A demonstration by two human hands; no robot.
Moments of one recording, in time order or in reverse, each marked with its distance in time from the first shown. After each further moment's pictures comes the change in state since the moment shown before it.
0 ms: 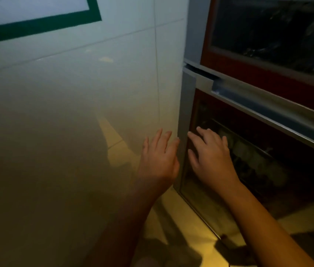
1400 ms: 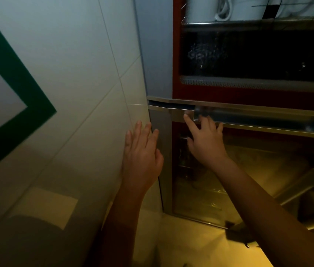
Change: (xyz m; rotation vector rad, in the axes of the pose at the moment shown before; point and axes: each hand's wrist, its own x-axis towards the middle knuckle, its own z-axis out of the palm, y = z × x) left_hand 0.192 -0.126 0.055 -0.151 0.045 0.422; right_hand 0.167 0.017 0.038 -0.321 0.137 0.680
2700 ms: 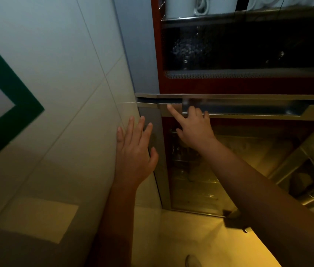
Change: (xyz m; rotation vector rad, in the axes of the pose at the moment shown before) left_hand -0.002 -0.008 0.004 0.028 -0.006 0.139; right_hand 0.013 0.003 0.000 -0.135 -0.016 -0.042
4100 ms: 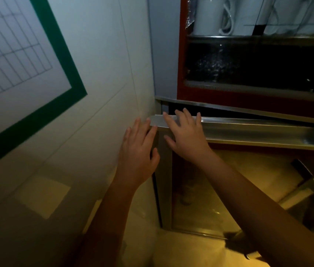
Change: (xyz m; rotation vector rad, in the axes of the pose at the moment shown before) left_hand -0.022 0.010 -0.046 -0.077 0.017 -0.101; right_hand -0.030 -0.036 -0.034 0.123 0.149 -0.304
